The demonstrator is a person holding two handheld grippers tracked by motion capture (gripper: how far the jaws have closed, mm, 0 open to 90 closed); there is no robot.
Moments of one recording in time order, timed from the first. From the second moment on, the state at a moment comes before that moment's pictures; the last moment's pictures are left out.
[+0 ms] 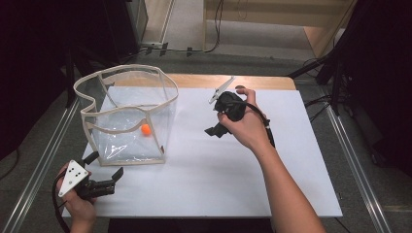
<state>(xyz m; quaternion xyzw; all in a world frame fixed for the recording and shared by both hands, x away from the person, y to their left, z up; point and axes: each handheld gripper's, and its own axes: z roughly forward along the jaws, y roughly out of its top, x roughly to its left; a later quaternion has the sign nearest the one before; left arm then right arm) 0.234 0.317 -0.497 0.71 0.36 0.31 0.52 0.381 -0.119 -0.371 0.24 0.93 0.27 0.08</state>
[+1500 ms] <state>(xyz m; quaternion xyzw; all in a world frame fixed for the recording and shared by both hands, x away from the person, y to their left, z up) 0.234 0.317 -0.497 0.71 0.36 0.31 0.51 0.356 -0.189 -0.410 0.30 0.91 0.29 0.07</state>
